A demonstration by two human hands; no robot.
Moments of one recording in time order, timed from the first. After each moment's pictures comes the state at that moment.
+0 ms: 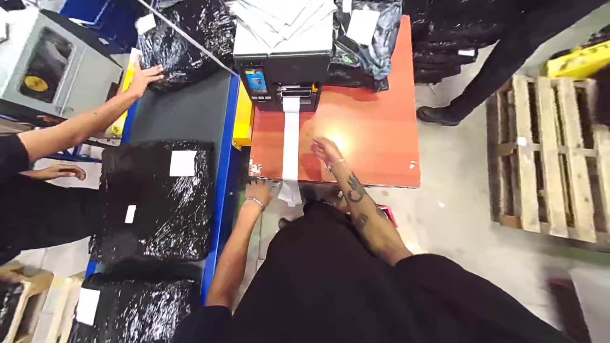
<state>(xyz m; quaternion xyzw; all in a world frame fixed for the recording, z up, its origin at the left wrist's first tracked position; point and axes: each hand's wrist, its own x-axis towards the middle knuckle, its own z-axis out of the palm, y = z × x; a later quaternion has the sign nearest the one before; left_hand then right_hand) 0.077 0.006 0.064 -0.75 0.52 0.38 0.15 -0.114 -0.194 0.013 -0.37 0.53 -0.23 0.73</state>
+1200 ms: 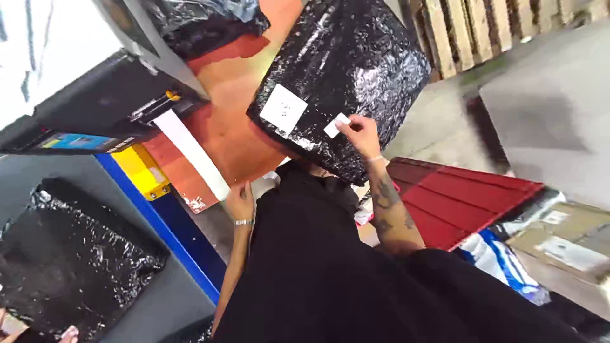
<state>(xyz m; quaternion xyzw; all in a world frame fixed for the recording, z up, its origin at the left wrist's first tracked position) -0.020 -0.058 -0.012 -0.76 0.58 0.27 -0.14 -0.393 -0.160 0.015 -0.52 0.71 -0.30 0.37</state>
